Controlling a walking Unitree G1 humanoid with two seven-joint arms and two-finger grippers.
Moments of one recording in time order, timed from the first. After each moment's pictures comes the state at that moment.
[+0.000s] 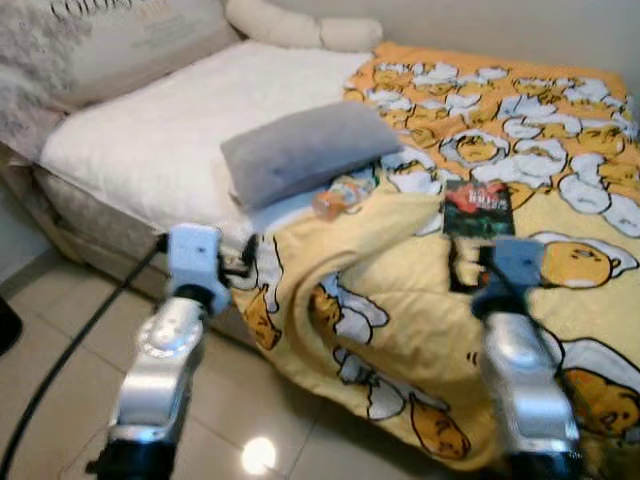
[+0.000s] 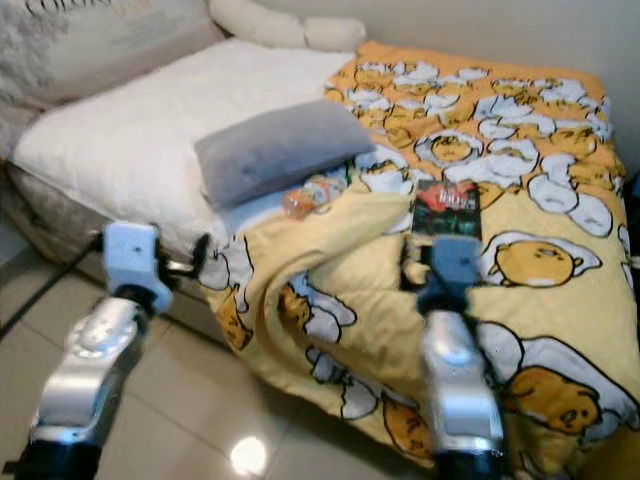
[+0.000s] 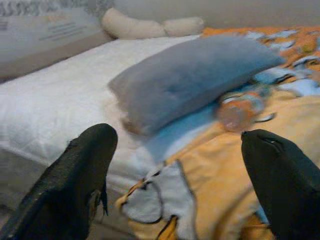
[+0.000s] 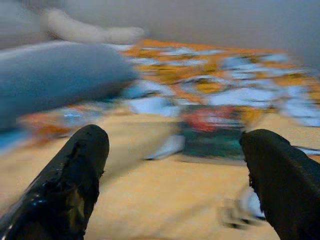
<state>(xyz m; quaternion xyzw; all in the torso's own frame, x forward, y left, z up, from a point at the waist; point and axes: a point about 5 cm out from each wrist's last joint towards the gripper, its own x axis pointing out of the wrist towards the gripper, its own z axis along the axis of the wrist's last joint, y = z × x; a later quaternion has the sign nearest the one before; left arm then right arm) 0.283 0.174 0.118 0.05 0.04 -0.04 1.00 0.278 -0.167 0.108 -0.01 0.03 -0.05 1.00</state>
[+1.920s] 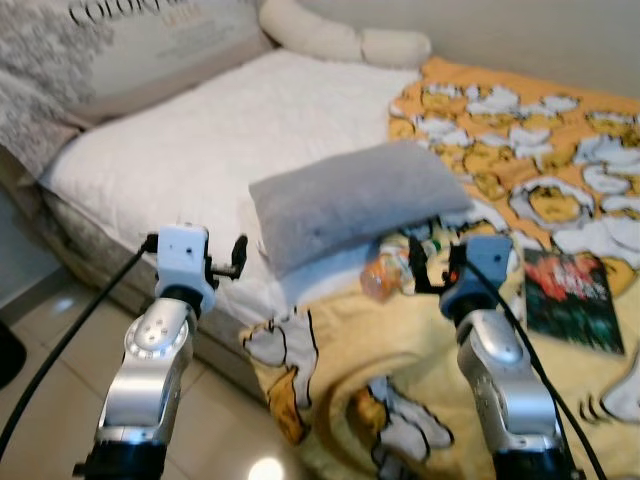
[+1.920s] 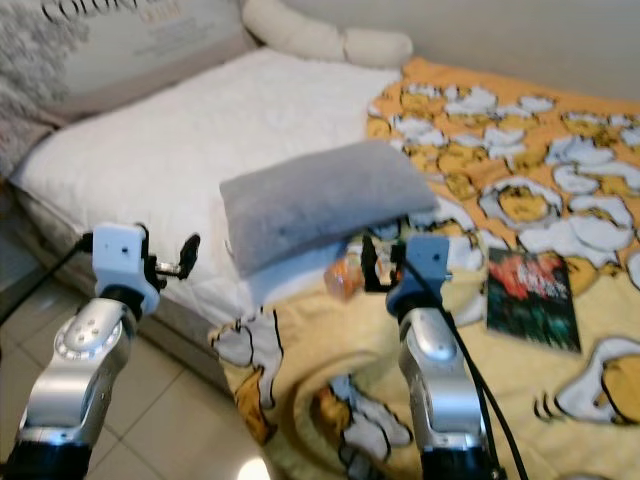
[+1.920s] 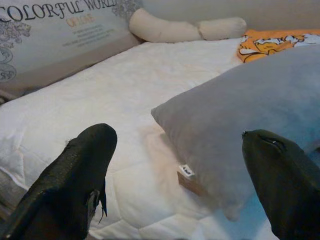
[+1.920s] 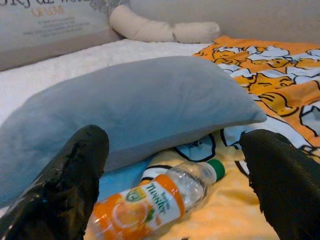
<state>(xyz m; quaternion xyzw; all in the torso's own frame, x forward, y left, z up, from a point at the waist) 0.282 0.177 0.120 0.06 0.03 -0.05 1.00 0.280 -0.153 0.106 0.02 0.05 0.02 1.00</state>
